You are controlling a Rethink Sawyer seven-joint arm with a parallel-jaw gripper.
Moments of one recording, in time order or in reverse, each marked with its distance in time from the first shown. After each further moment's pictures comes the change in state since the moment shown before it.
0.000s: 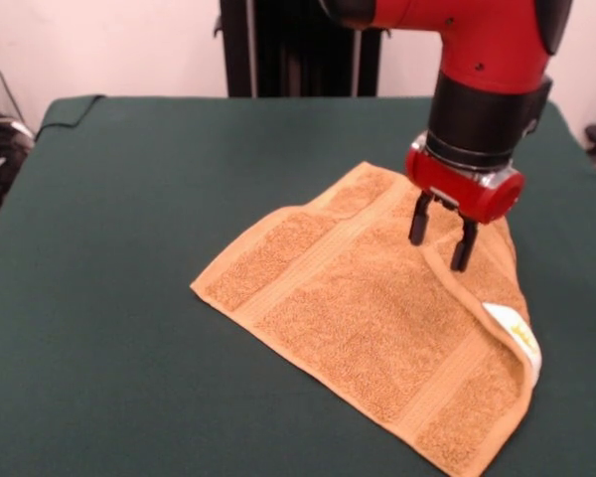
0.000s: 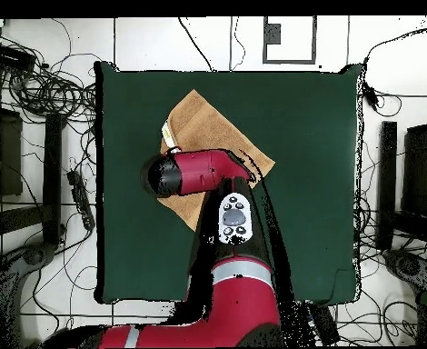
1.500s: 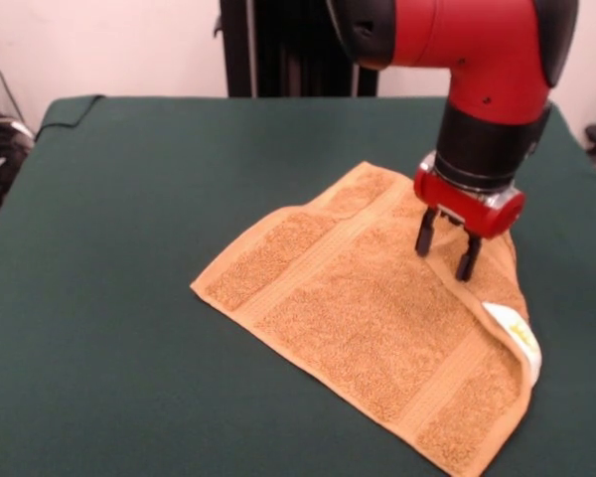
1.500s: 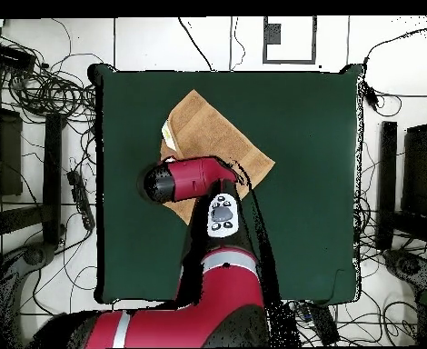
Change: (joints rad) arm 0.030 0.075 -0.007 -0.001 -0.006 -0.036 0.000
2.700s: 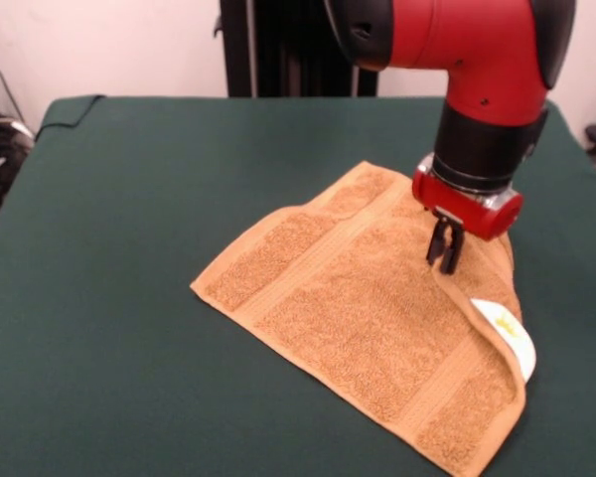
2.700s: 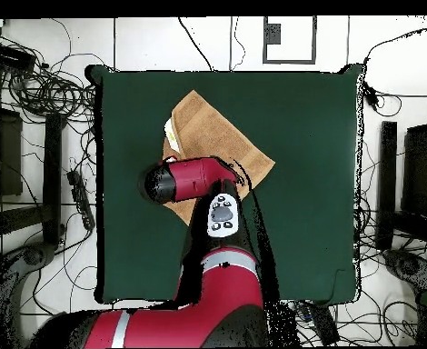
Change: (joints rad) arm 0.002 0.000 -0.007 -0.001 0.003 -0.010 0.000
